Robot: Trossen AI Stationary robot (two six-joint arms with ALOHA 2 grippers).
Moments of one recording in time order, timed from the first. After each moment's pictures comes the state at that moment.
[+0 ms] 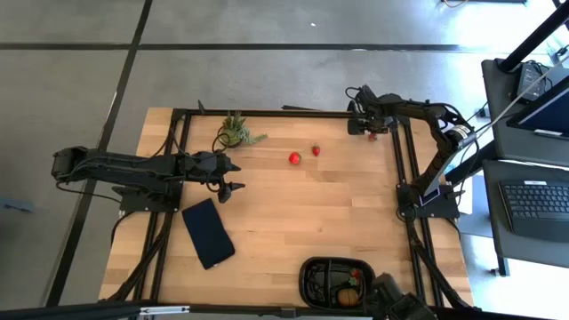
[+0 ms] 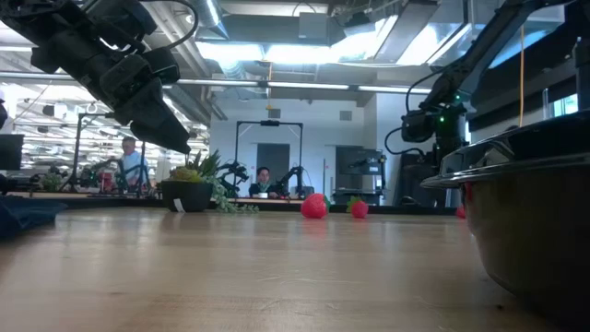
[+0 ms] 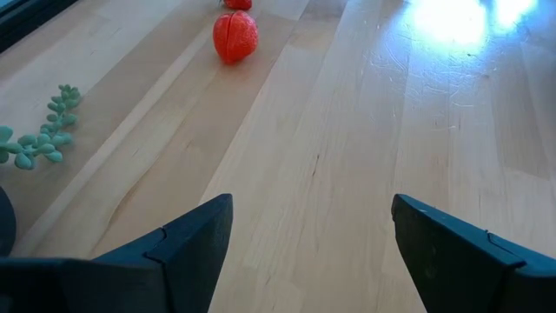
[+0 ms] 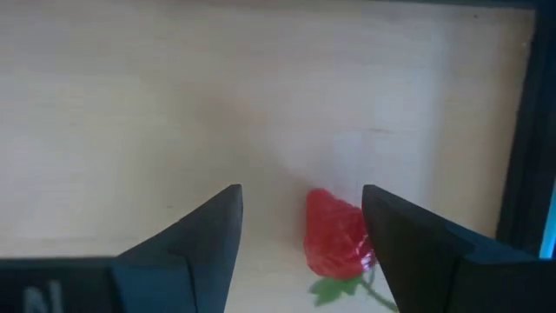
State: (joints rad) left arm 0.14 0.90 0.35 -0.08 -0.08 -0.23; right arm -1.01 1.73 1.00 -0.70 0.16 0.52
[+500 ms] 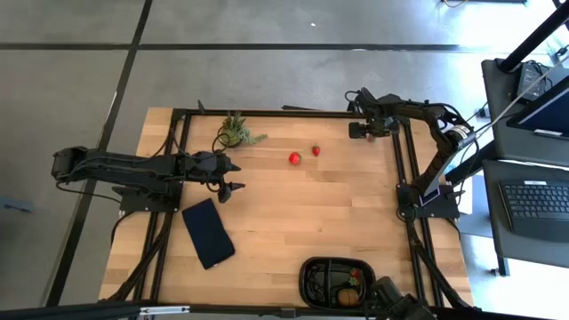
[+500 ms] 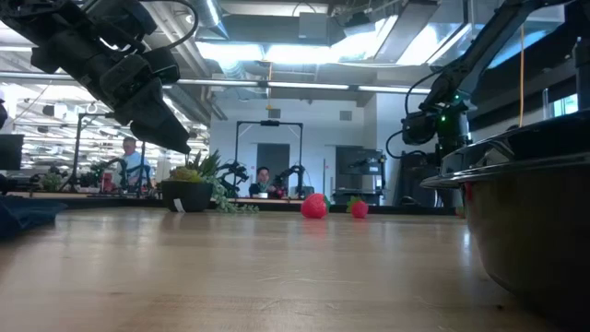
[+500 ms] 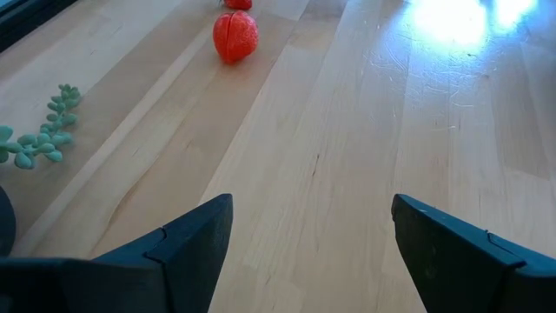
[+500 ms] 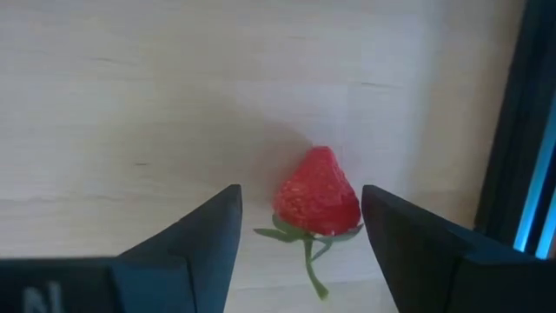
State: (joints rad) left arm 0.14 0.90 0.35 -0.08 -0.08 -0.23; right arm -1.00 1.73 1.00 -0.78 0.17 0.53
